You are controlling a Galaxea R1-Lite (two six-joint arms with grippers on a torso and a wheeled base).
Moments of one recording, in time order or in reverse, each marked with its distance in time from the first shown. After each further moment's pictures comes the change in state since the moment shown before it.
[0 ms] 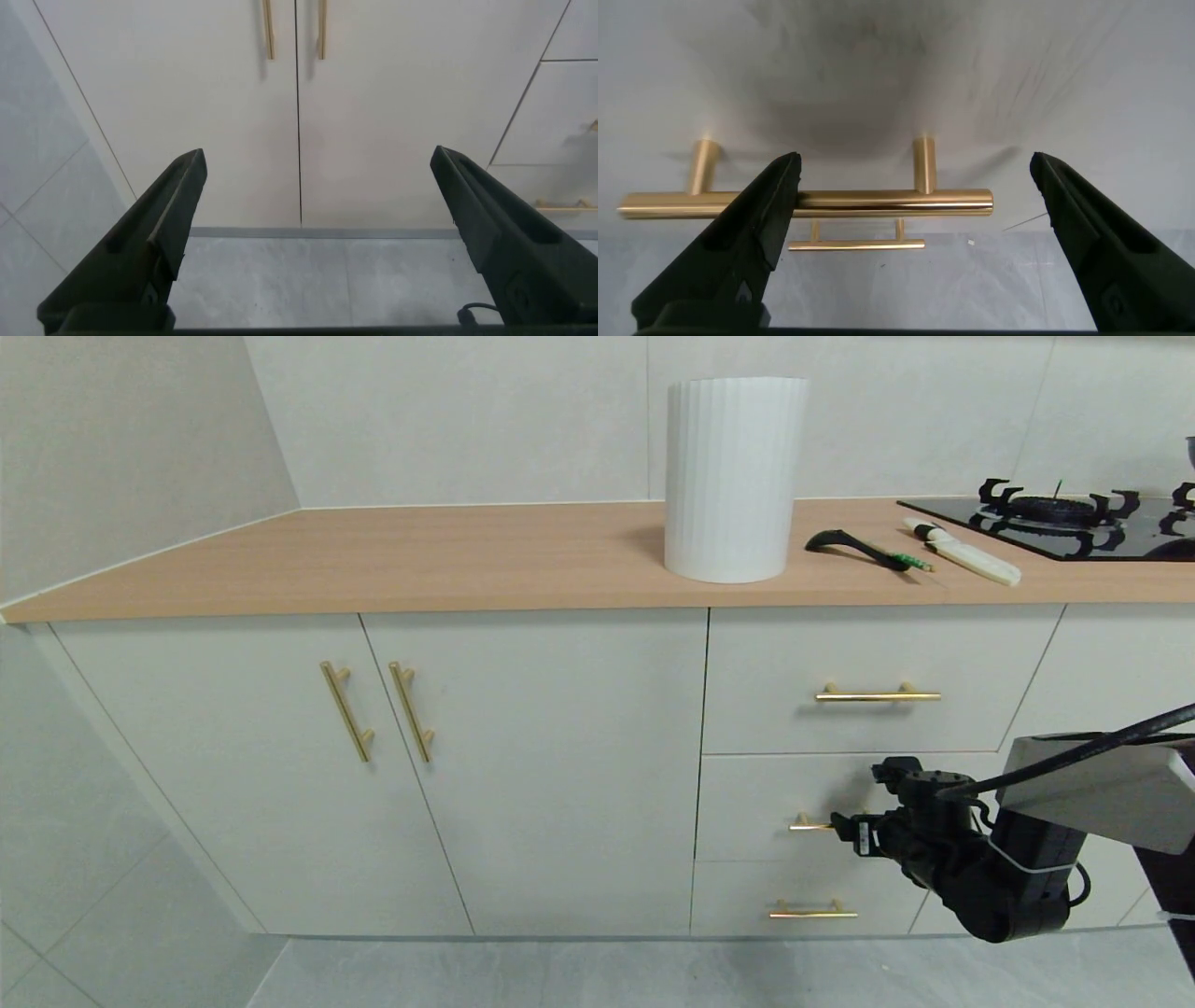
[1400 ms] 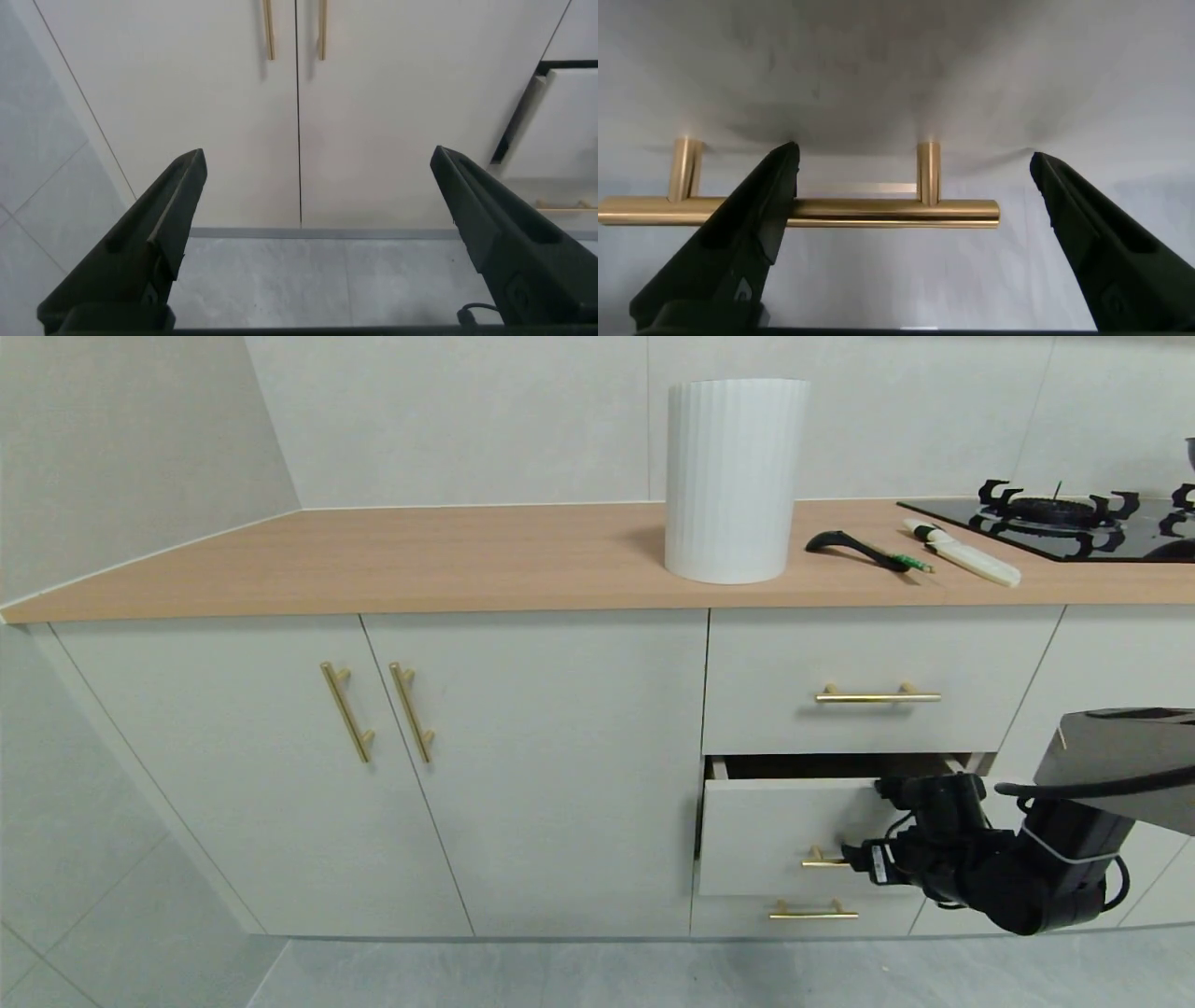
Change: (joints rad) left arm 0.000 0.000 0.000 0.000 0.000 0.000; right arm 0.029 -0.170 0.098 0.363 0.011 -0.006
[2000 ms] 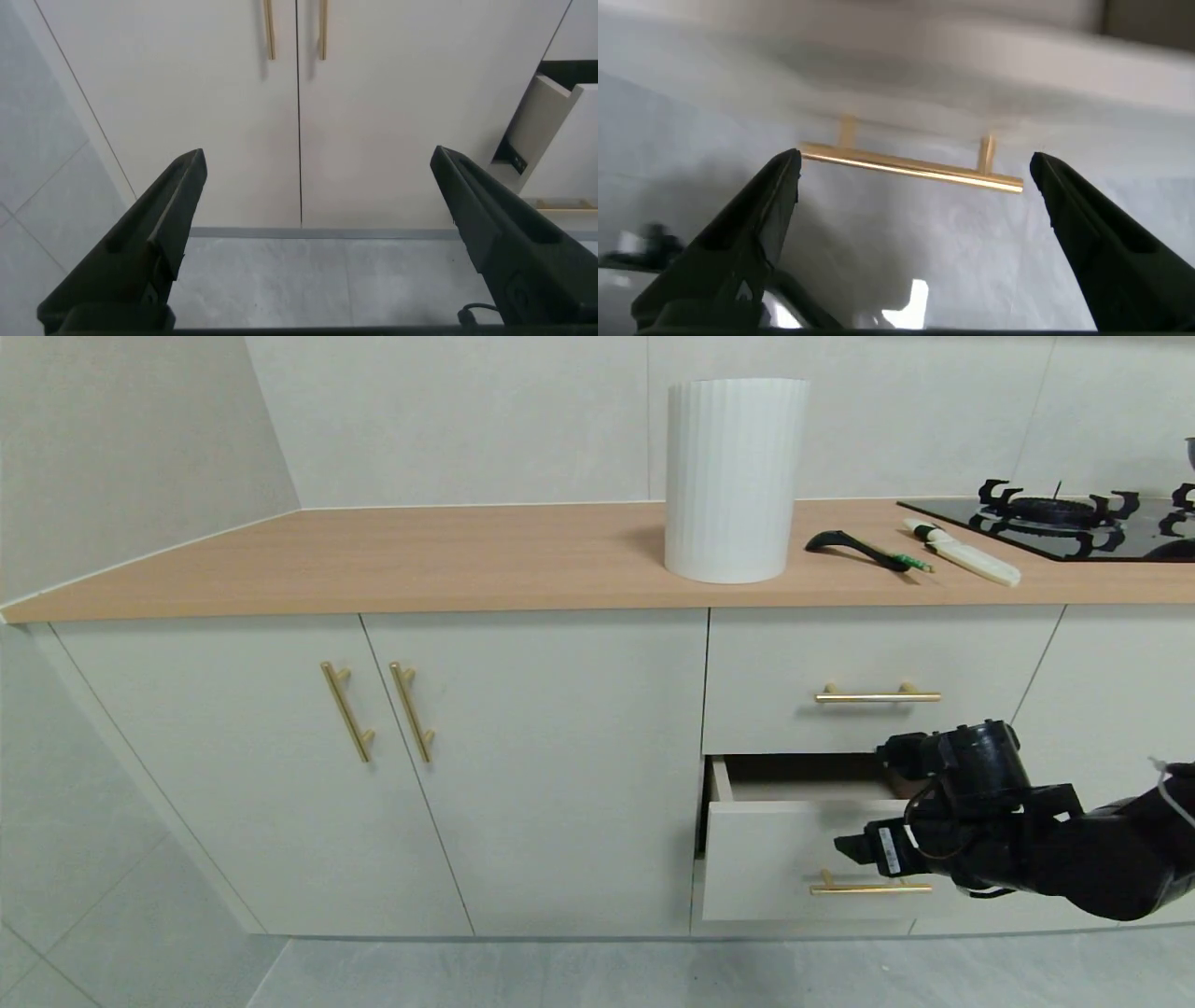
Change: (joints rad) left arm 0.000 0.000 0.000 0.000 0.000 0.000; right arm 0.143 -0.420 0.040 0.357 0.021 0.050
